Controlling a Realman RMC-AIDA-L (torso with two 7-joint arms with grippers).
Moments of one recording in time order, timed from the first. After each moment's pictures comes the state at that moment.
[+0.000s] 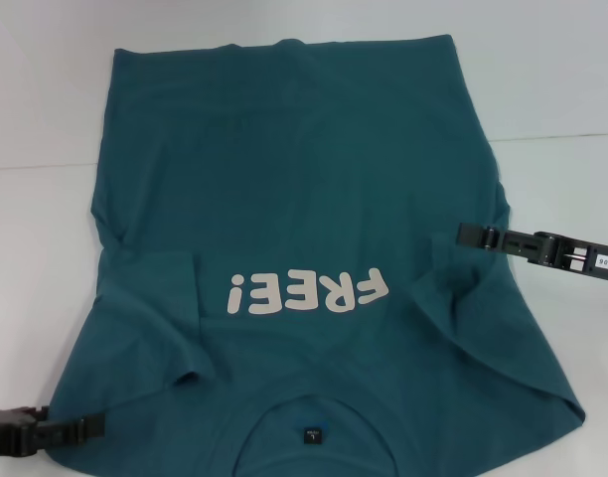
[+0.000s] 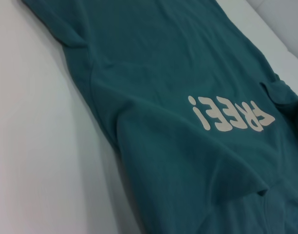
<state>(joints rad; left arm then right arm) -0.39 -2.10 0.44 0.85 2.41 1.56 -1.88 0.50 2.00 -0.54 -0.55 -1.93 -1.49 1.89</state>
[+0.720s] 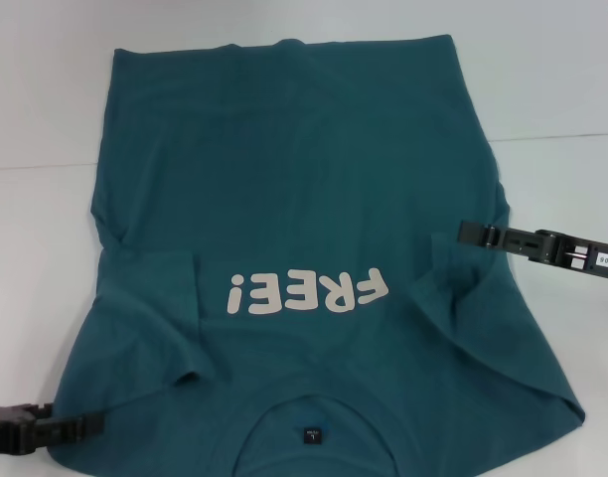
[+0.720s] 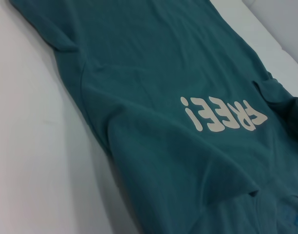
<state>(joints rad) -0.40 -2.10 0.44 0.86 2.41 1.59 -1.88 0.50 2.00 -0.53 -0.55 -1.93 -1.49 1.90</state>
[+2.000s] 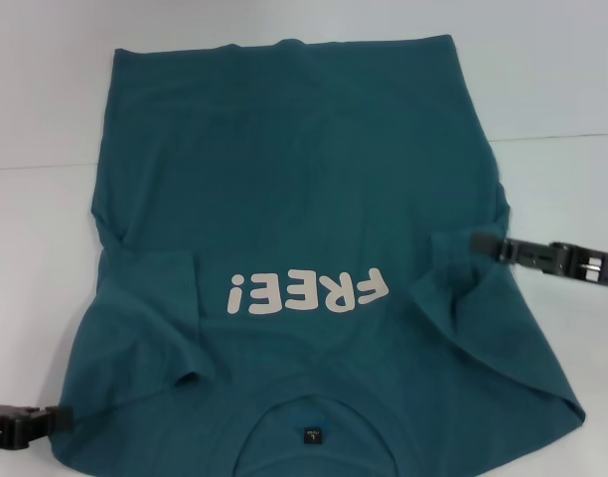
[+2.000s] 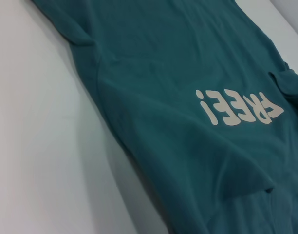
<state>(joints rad) -0.42 -2.09 0.45 0.88 2.46 1.58 -1.93 0.49 1.97 -0.54 -0.55 -1.96 -1.49 1.93</state>
